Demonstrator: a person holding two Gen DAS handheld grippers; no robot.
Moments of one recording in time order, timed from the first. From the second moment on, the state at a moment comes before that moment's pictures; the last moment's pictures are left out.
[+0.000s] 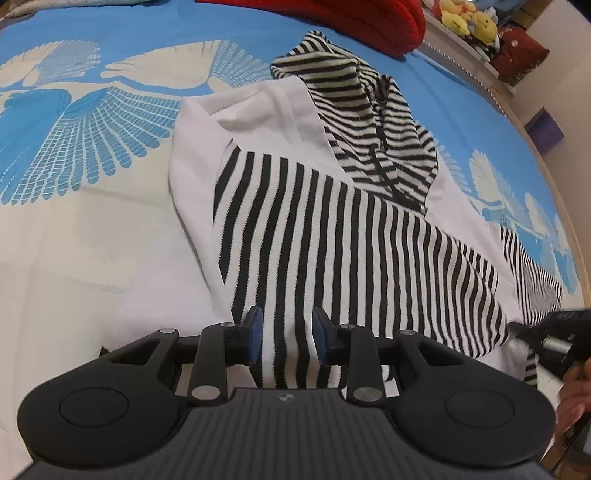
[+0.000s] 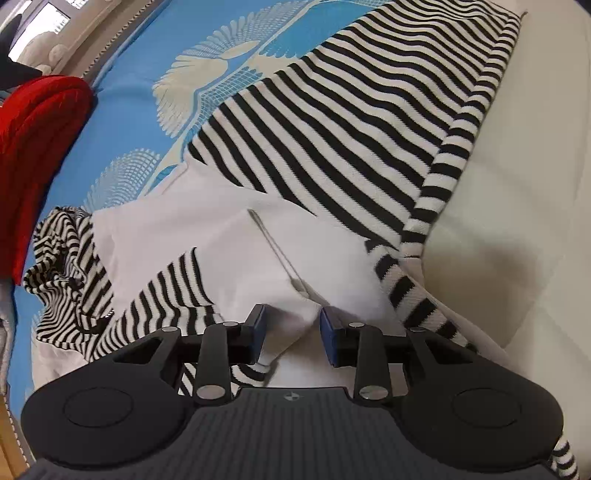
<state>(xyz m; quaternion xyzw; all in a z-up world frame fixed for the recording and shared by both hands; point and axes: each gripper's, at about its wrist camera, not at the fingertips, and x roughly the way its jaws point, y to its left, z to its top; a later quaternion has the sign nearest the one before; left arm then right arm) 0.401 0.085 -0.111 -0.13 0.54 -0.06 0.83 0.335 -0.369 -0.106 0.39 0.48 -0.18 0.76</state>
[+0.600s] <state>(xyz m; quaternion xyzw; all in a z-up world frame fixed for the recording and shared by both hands) 0.395 0.067 -0.123 -0.04 0.55 -0.09 0.83 0.337 -0.365 -0.063 0.30 0.40 -0.14 0.86</state>
